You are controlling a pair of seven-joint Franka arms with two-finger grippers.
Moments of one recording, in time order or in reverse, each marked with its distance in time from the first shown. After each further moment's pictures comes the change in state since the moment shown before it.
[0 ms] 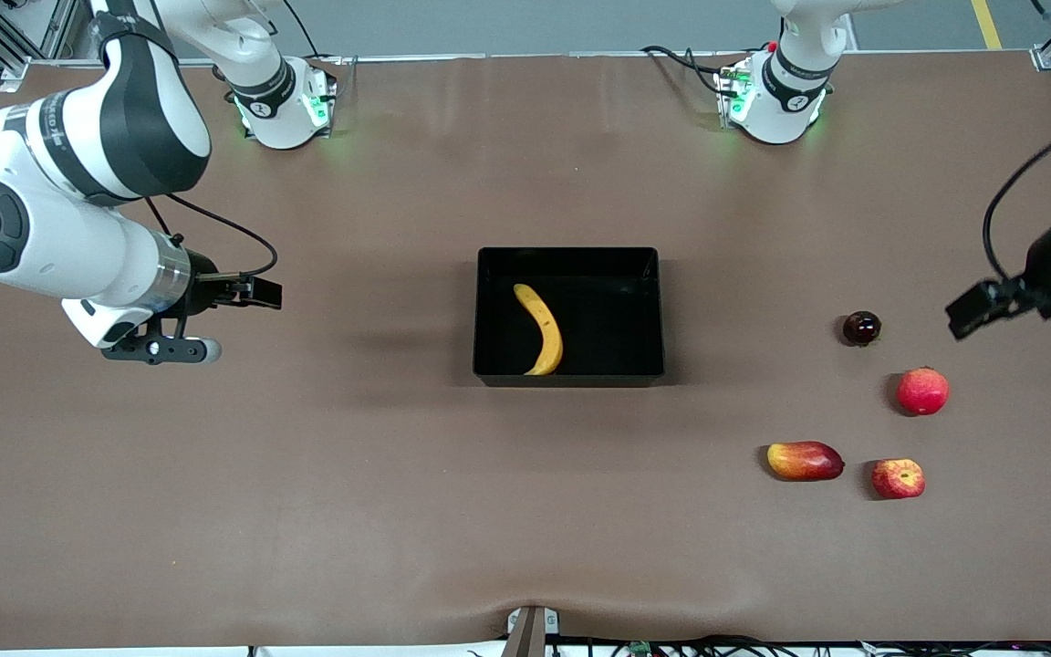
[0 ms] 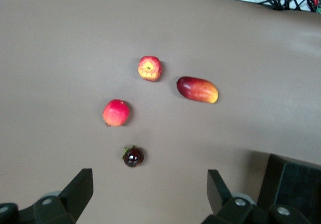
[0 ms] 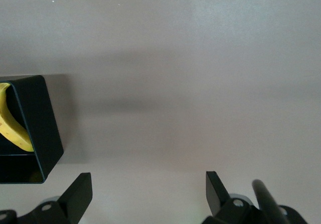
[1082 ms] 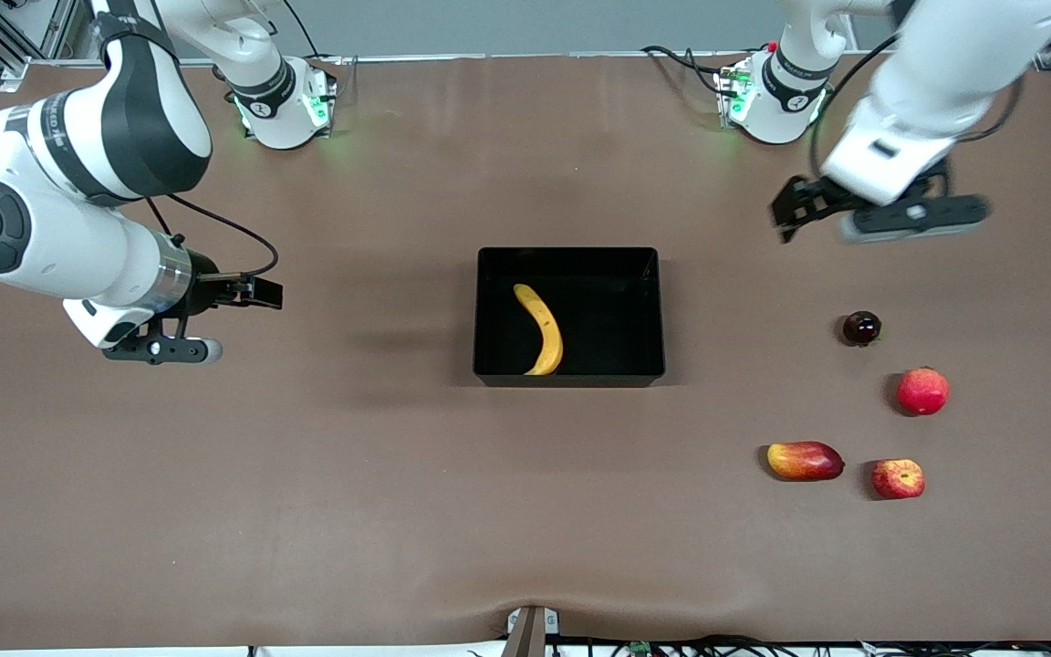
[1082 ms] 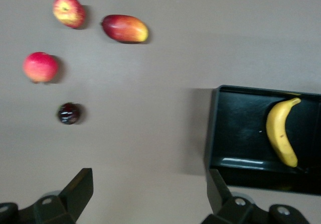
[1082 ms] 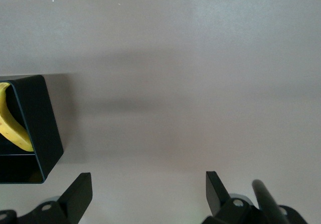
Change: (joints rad) left arm -0.310 -0.238 0.073 -0.453 -0.167 0.200 -0.139; right arm 0.000 0.000 0.001 -0.002 0.000 0.002 0.000
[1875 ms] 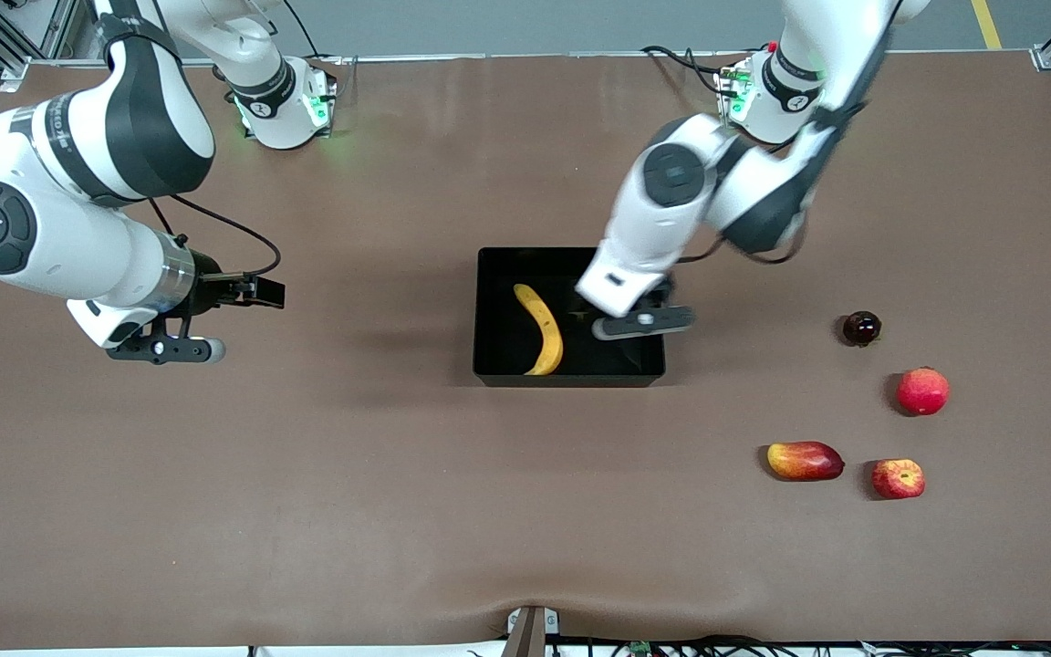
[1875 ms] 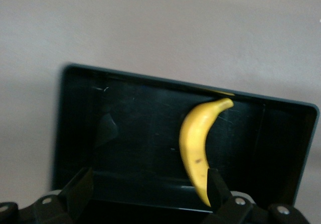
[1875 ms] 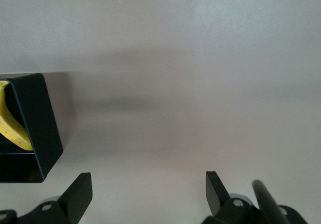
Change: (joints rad) left arm -0.262 0.508 -0.085 0.076 0.094 0.431 -0.455; right arm 0.002 0.001 0.003 -0.010 0.000 0.007 0.000
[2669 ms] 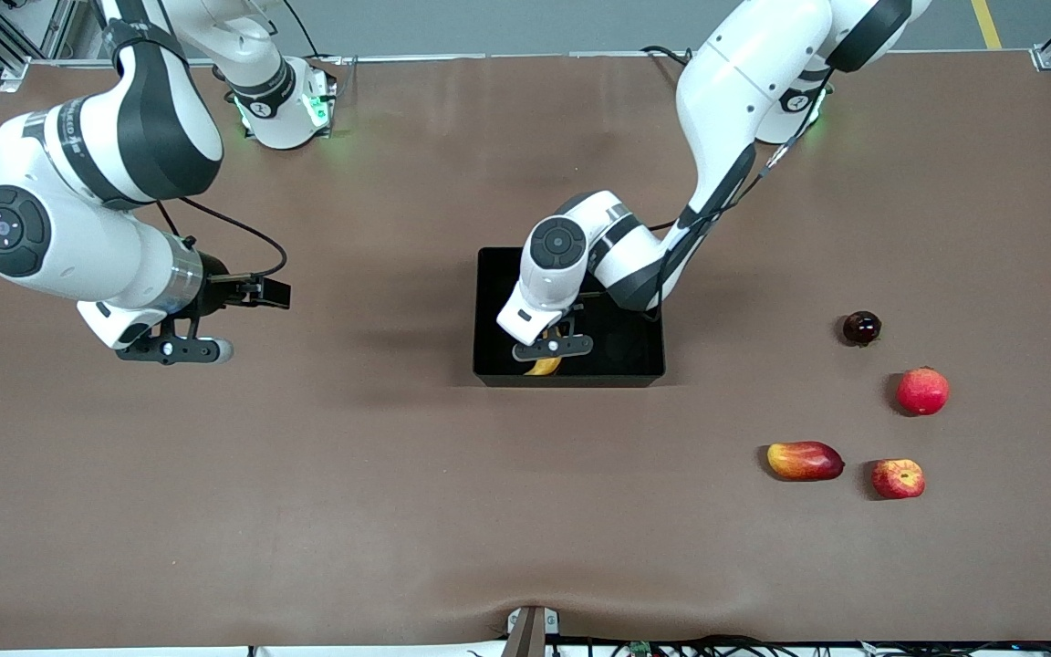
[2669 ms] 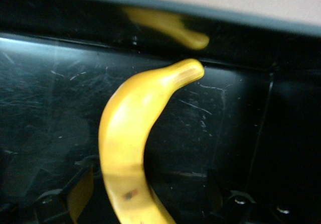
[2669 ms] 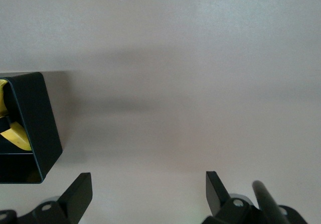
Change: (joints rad) left arm -0.114 0.353 0.006 0.172 0.065 0.137 -0.076; right arm 0.004 0.000 0.003 -0.013 0.000 0.012 0.000
